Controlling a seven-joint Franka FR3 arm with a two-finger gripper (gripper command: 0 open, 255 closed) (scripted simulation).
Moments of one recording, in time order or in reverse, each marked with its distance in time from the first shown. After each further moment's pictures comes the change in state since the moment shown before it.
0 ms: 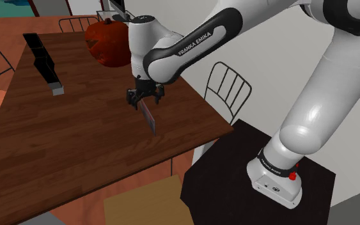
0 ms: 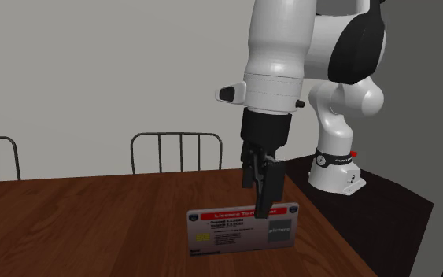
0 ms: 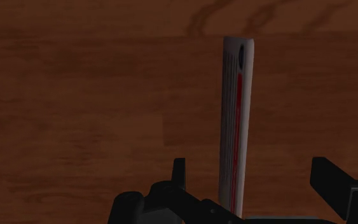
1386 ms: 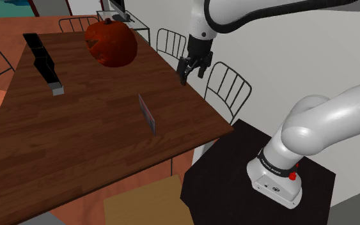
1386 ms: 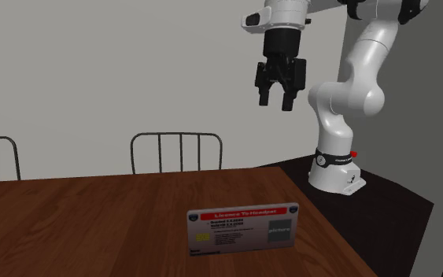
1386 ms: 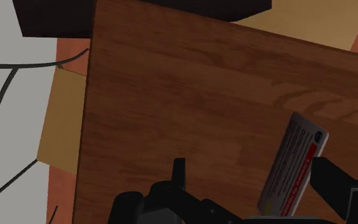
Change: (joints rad) arm 0.045 -0.665 -0.262 -0.272 0.290 -0.374 -0.638
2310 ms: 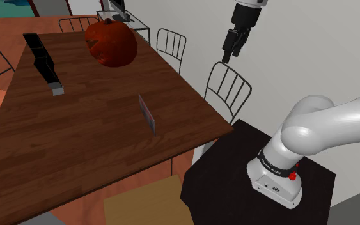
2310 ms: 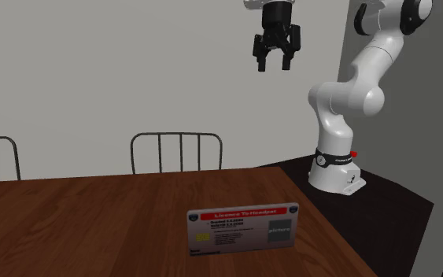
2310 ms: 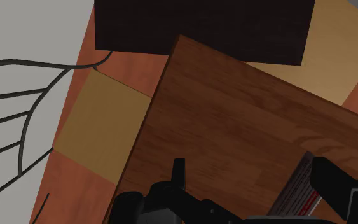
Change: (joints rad) arm -0.009 -0.245 -0.258 0.047 -0.108 -0.332 -0.362
